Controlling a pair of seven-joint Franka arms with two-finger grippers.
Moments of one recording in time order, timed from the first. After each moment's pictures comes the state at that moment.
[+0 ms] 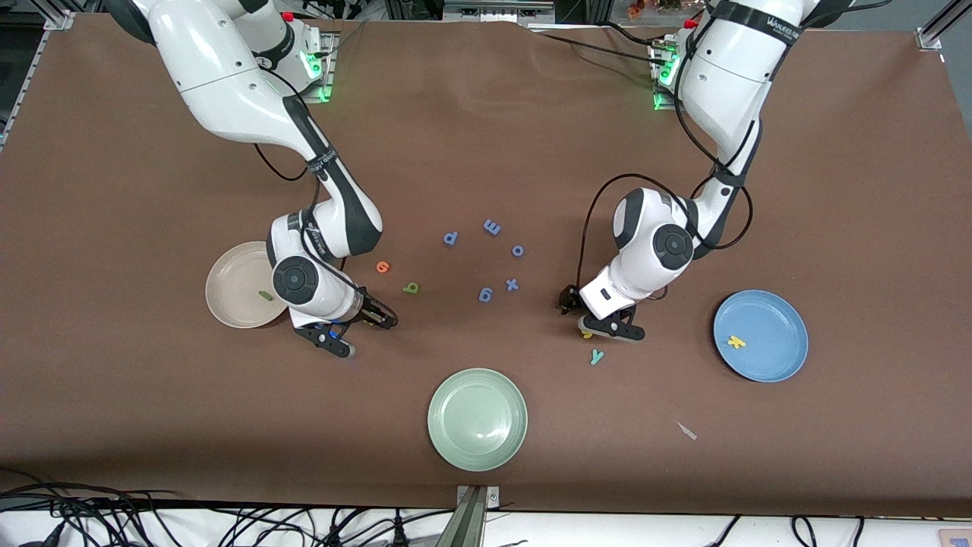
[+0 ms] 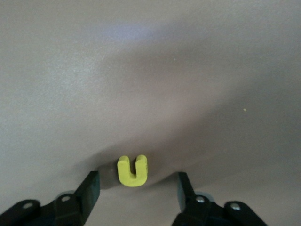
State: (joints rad) left arm -0.39 0.71 -0.04 -1.78 -0.37 2.64 0.04; right arm 0.35 0.79 0.04 -1.55 0.08 2.30 0.80
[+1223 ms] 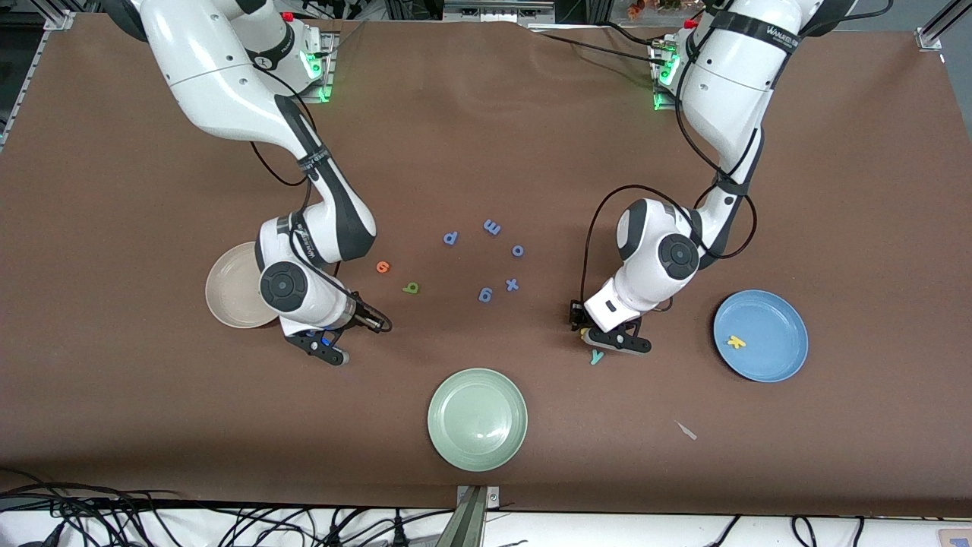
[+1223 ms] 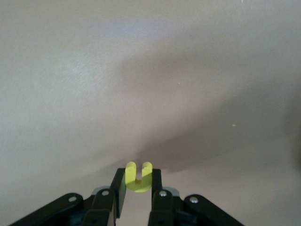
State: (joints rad) left arm -0.39 0.75 -0.01 -1.70 -0.37 2.63 0.04; right arm 0.34 0.77 0.03 -1.47 0.08 2.17 0.70
